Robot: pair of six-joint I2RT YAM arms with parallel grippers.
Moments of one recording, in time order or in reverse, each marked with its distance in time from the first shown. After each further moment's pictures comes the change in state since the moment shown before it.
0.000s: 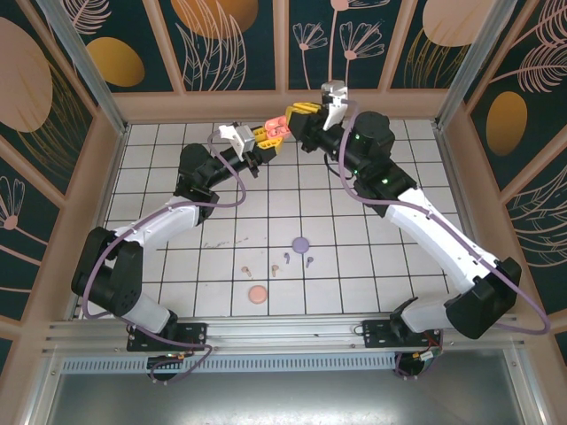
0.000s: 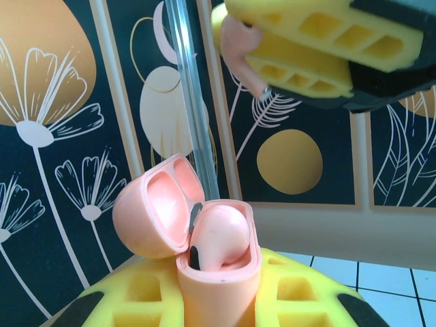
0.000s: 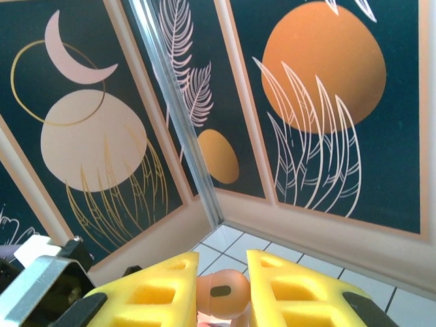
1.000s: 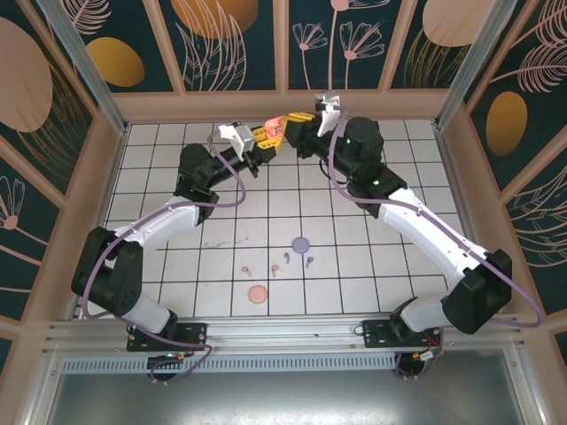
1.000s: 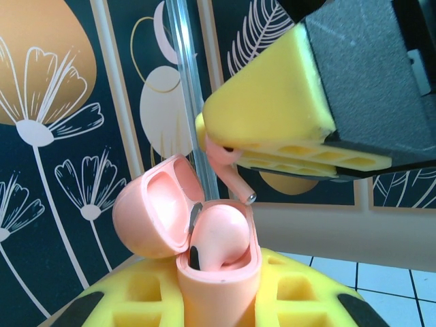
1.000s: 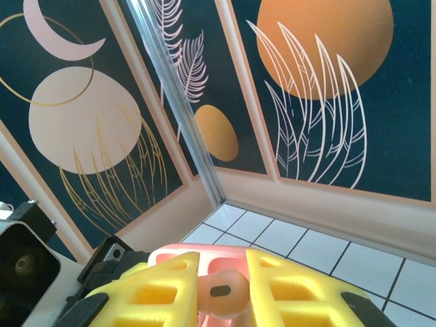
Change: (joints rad) left arm 0.000 0.000 0.000 0.000 -0.001 -0.007; right arm -0.007 0.035 -0.059 0.043 -0.016 0.033
